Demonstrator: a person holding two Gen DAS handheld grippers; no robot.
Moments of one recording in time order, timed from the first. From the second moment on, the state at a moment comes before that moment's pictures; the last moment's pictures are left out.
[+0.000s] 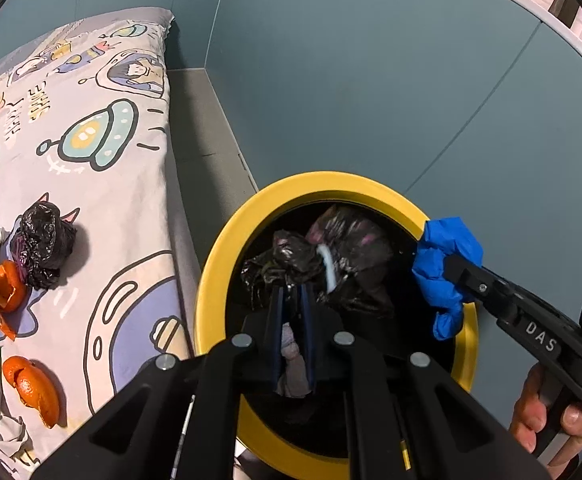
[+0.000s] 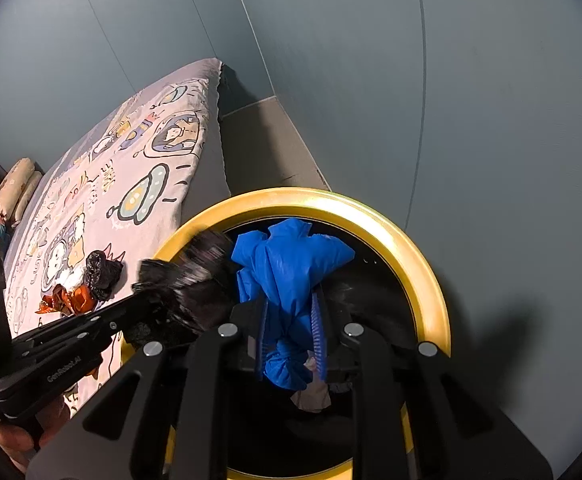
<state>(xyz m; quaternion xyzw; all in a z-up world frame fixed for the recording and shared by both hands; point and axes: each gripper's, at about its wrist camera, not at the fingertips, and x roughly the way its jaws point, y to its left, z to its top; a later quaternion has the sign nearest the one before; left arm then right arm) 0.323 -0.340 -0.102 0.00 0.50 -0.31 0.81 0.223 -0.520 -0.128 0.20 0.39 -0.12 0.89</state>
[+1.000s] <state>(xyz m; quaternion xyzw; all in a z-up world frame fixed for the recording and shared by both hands) 0.329 -0.250 -0.061 -0.03 0.46 -0.26 0.85 0.226 -0.484 -0.102 0.20 0.39 -0.09 0.90</state>
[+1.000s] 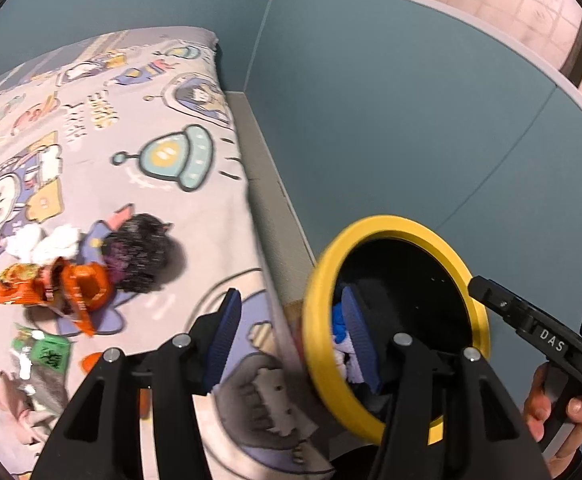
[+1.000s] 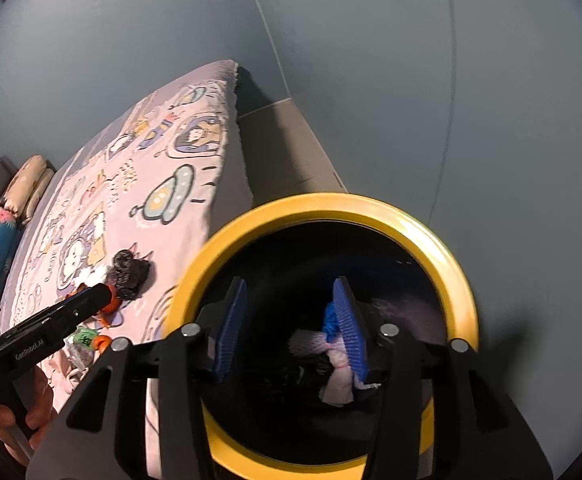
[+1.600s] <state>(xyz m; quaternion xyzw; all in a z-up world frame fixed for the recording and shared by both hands) 0.331 -0.124 -0.033 -0.05 0.45 -0.17 0.88 0.256 -0.389 -0.075 0.15 0.38 -0.01 0.91</state>
